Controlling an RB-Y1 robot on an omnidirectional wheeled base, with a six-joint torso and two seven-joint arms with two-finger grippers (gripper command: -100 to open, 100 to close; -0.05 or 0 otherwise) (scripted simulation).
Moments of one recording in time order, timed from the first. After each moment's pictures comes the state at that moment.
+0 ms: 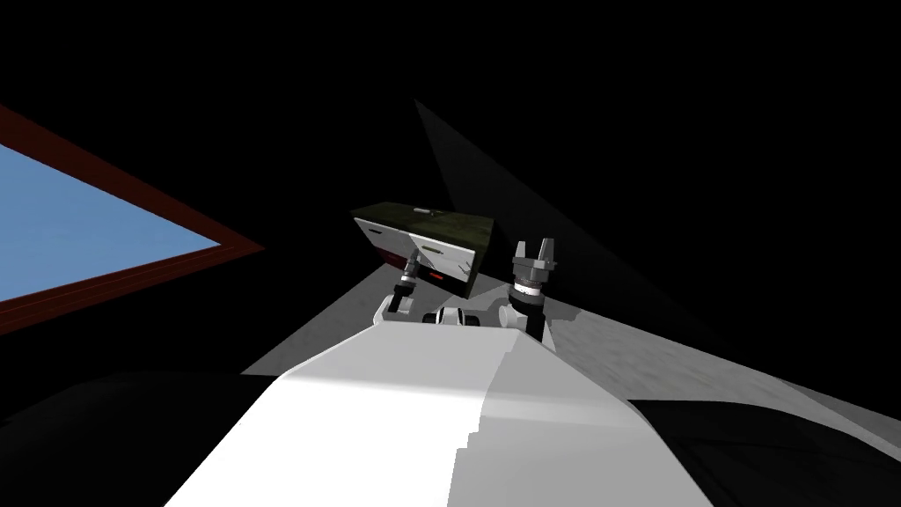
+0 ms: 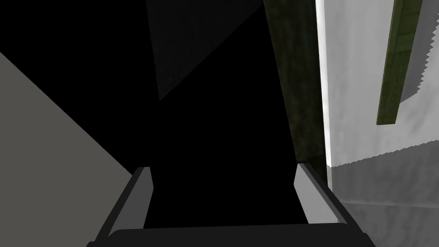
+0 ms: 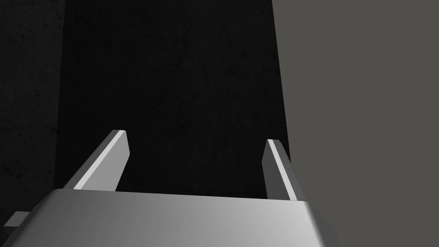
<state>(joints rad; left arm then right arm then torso) 0.24 0.12 -0.09 -1.74 -0.16 -0.45 0.00 0.46 0.01 0.04 -2.23 0.03 -0.64 -0.13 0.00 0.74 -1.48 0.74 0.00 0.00</state>
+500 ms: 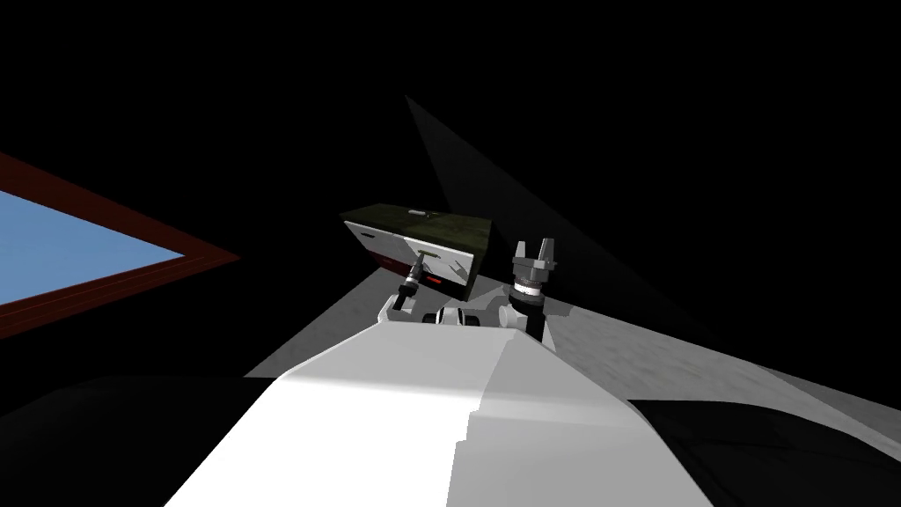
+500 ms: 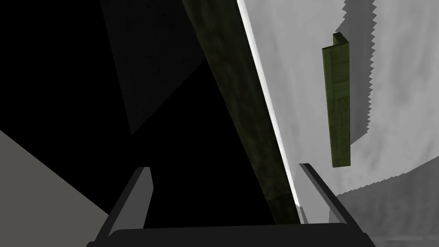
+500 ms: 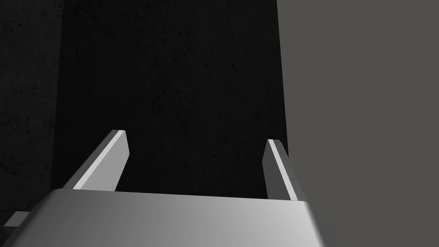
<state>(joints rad) 0.19 0.14 -0.12 -1.61 -0.18 -0.42 -0.02 0.46 0.01 0.04 -2.23 0.03 -0.64 -0.13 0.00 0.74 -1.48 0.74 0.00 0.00</state>
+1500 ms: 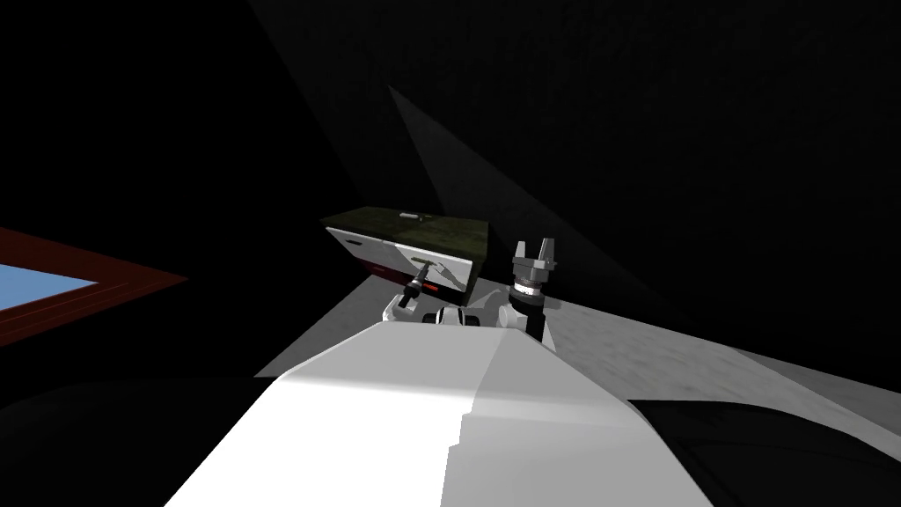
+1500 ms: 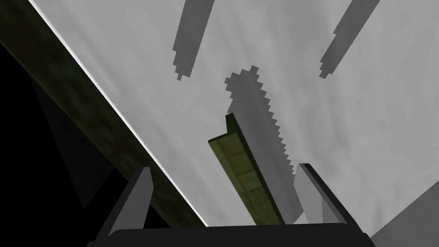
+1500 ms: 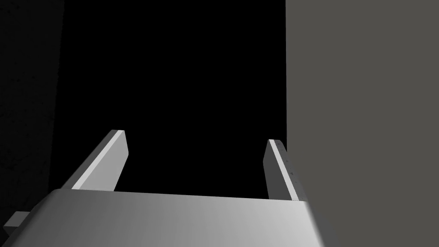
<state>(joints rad) 0.10 0.18 -0.17 -1.39 -0.22 -0.35 -0.05 0.46 0.01 0.04 -2.23 0.03 -0.64 -0.13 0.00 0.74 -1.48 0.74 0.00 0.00</state>
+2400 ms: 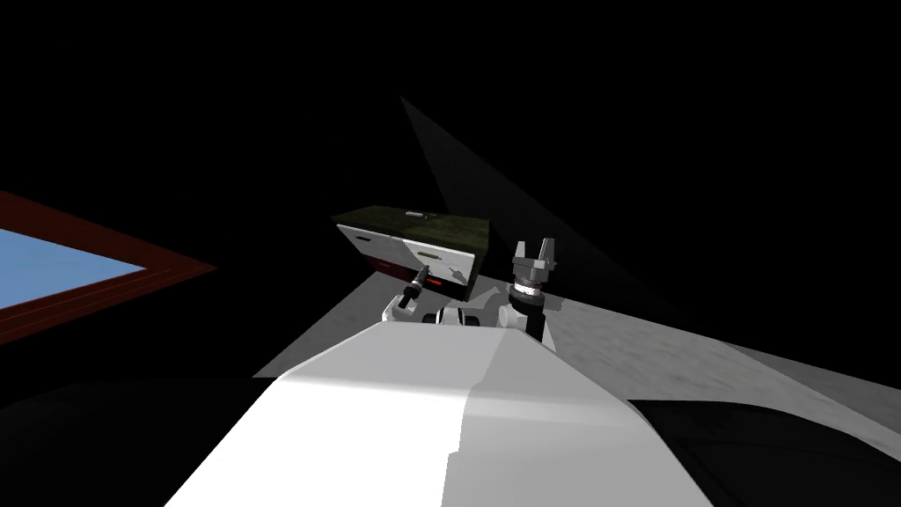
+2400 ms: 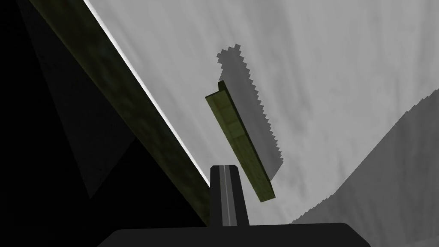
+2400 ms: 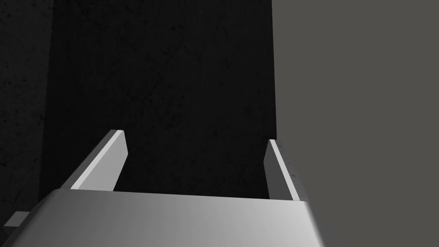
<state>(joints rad) 0.11 0.19 -0.19 -1.40 -0.22 -0.33 -0.04 0.46 0.01 0.04 -2.23 0.03 -0.64 -0.13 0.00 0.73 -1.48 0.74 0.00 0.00</state>
